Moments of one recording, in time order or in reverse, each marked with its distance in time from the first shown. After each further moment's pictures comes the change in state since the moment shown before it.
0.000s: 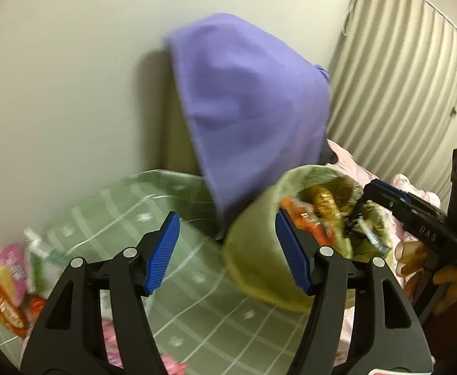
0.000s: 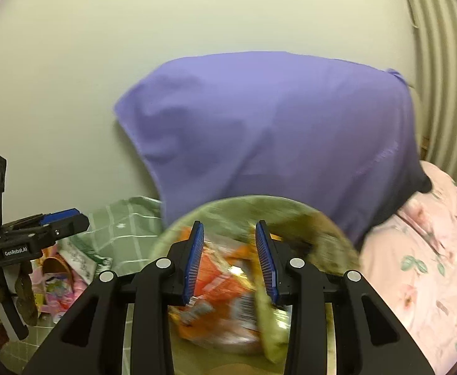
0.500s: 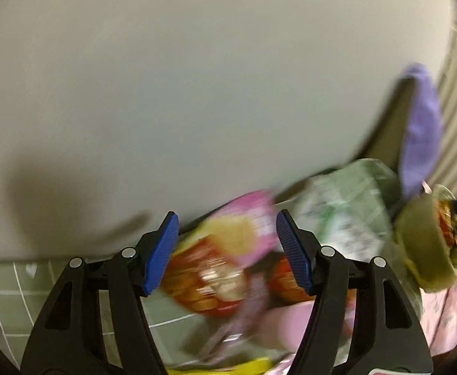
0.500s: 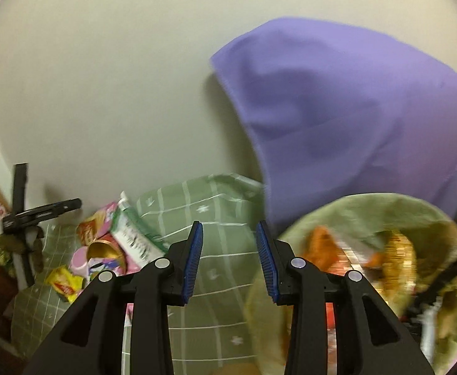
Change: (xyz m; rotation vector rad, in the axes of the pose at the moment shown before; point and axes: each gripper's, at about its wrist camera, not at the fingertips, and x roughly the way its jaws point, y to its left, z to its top) left arm -0.084 0.239 -0.078 -0.308 0.044 0.382; right arm 0.058 0.092 -0.006 -0.118 0.116 0.271
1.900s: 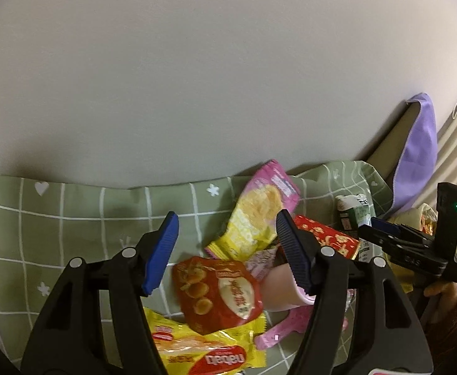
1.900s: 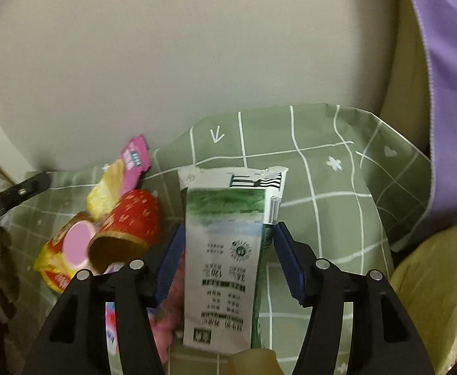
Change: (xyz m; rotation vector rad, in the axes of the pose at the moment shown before) left arm -0.045 0.013 -0.042 -0.169 -0.023 -0.034; right arm 0.159 0.119 -0.010 -0.105 0.329 0.038
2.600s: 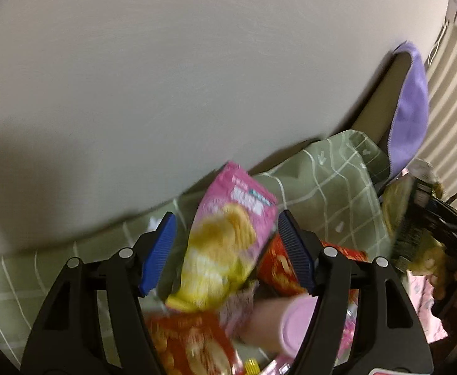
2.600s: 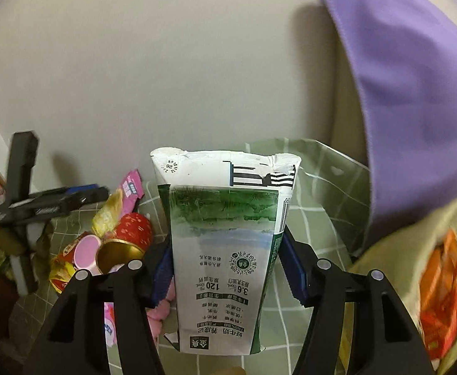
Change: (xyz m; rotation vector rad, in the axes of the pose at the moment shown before) left arm 0.080 -0.046 0.034 0.230 0.143 -0.098; right arm -0.051 -0.021 -0.019 0.051 -0.168 -0.012
